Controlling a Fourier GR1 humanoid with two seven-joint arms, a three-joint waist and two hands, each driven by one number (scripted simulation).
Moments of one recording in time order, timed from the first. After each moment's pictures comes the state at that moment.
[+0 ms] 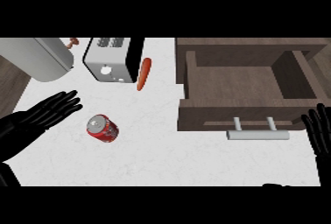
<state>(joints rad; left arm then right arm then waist) -0.09 0.43 0.11 -1.75 0.62 -0.77 0.23 0.25 -0.08 -0.12 -2.08 -0.05 0.09 0.06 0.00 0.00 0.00</state>
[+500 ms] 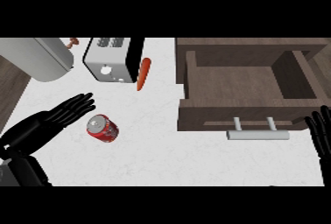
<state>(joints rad) -0.12 0.32 0.12 -1.62 0.41 -0.84 0.12 0.26 -0.07 -0.15 -2.08 -0.05 0.12 0.06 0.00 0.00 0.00</state>
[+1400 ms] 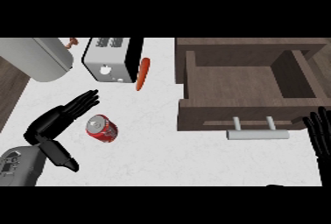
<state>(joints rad) -0.25 0.31 0.15 -1.16 -0.02 -0.81 -0.31 0.25 -0.05 -0.18 -2.03 -0.04 0.17 0.00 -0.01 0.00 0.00</state>
